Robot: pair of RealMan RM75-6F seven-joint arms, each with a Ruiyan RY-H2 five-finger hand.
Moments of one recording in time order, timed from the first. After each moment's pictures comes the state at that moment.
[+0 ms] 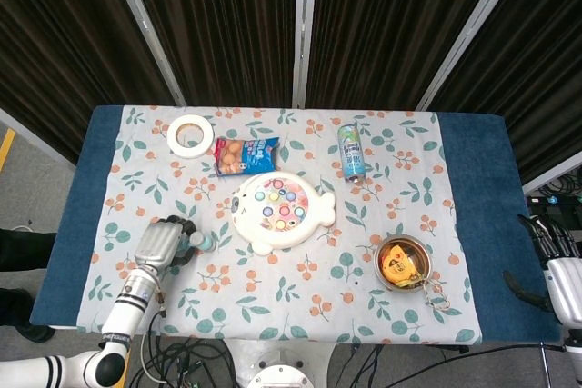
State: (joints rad) left arm -0.50 -1.52 -0.09 -1.67 1.01 1.14 0.46; right arm 0.05 -1.00 0.03 -1.59 -1.62 1.57 0.29
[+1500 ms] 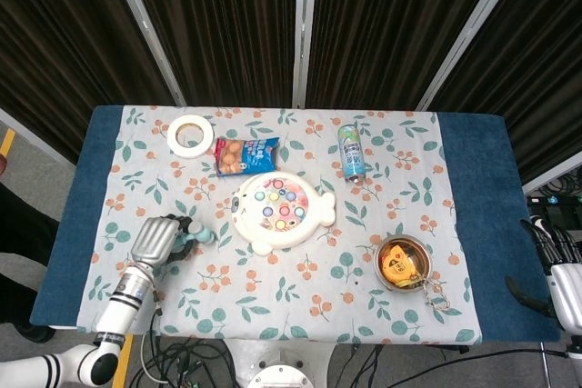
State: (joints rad) left arm -0.48 -1.54 -0.07 -1.51 1.23 1.15 0.22; right arm 0.03 -1.00 0.02 -1.60 -1.62 1.59 0.30
